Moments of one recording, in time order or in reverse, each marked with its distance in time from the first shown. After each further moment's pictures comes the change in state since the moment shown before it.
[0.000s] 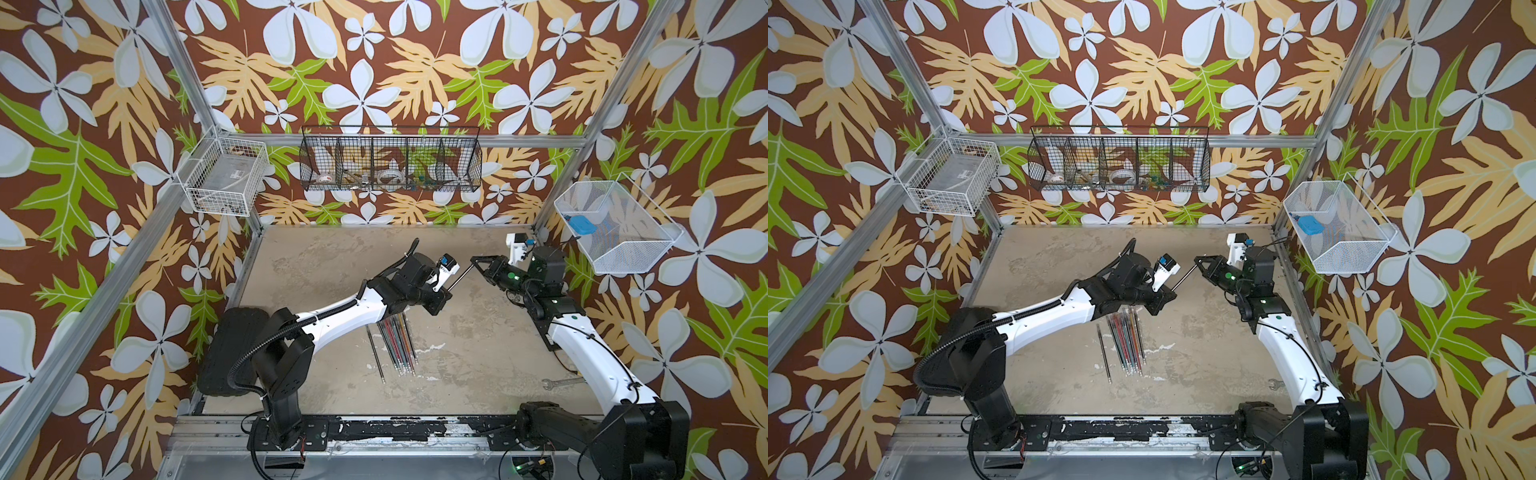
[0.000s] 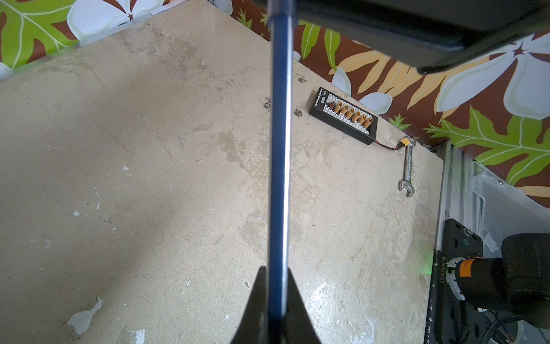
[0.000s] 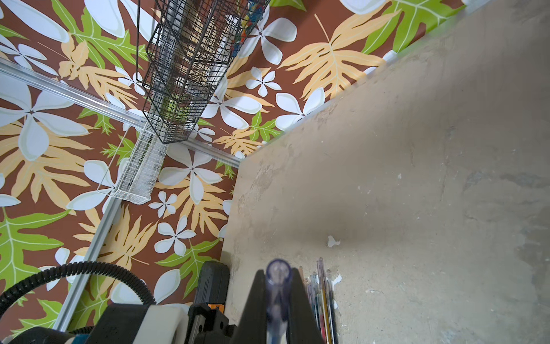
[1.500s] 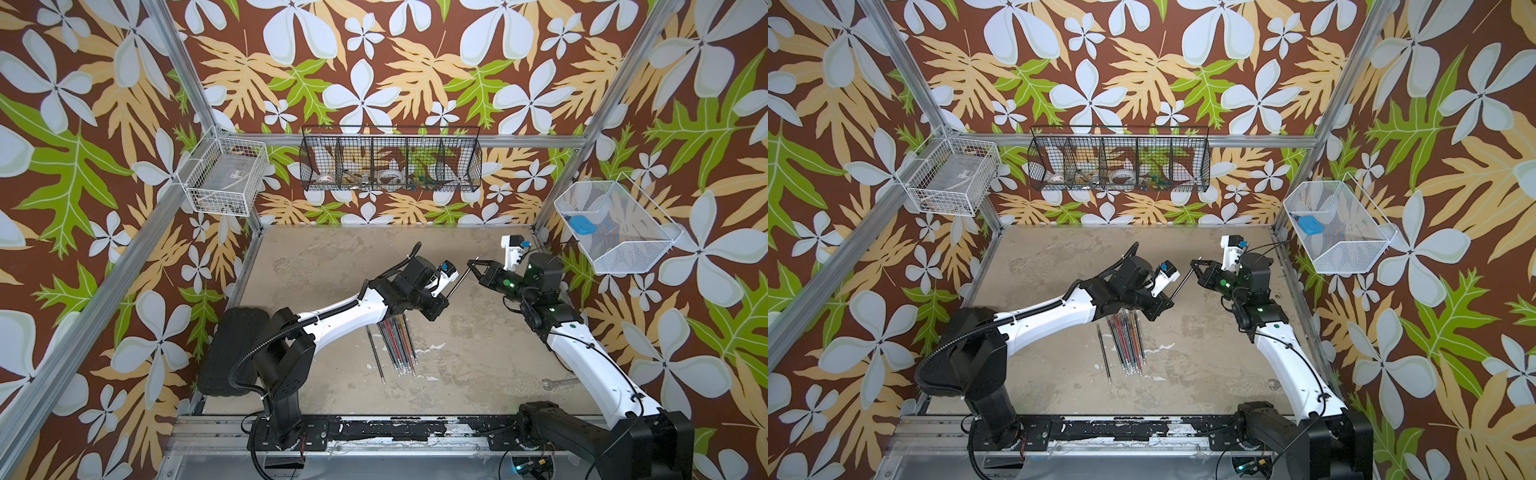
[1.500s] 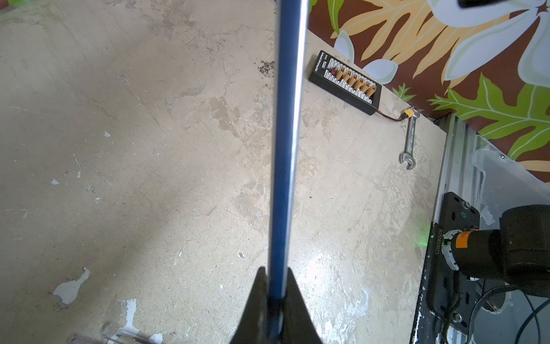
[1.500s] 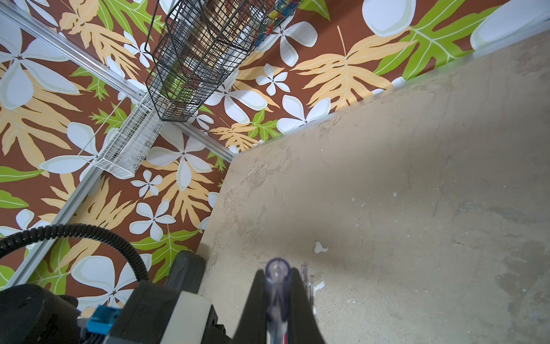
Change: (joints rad) left arm -0.004 0.004 0.004 -0.089 0.013 -0.002; right arm 0.052 -0.040 -0.050 0.042 0.054 -0.137
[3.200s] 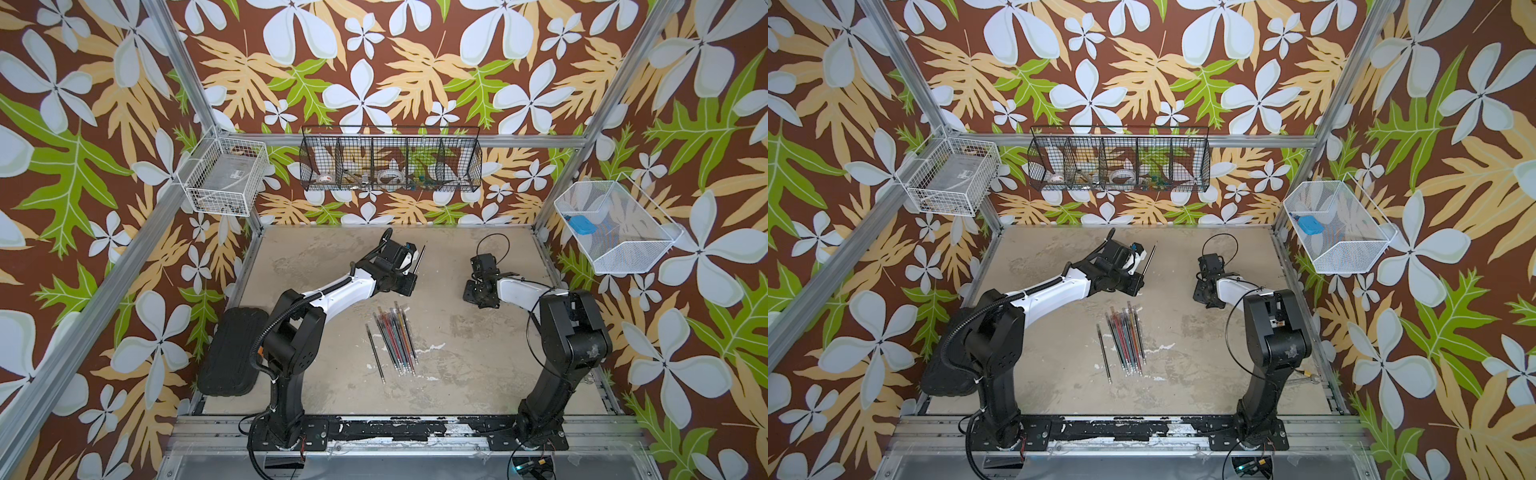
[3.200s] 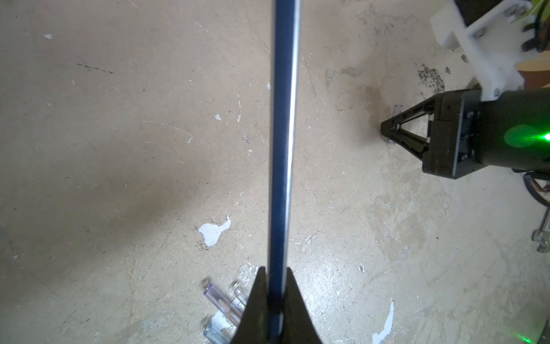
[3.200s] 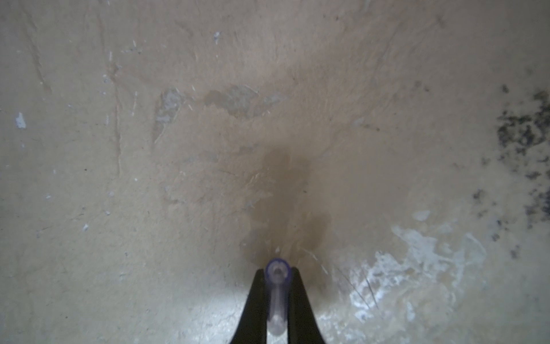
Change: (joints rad) left arm 0.230 0.140 0.070 -0.074 -0.080 -0.113; right arm 0.074 0.715 0.260 -0.388 0.676 -0.168
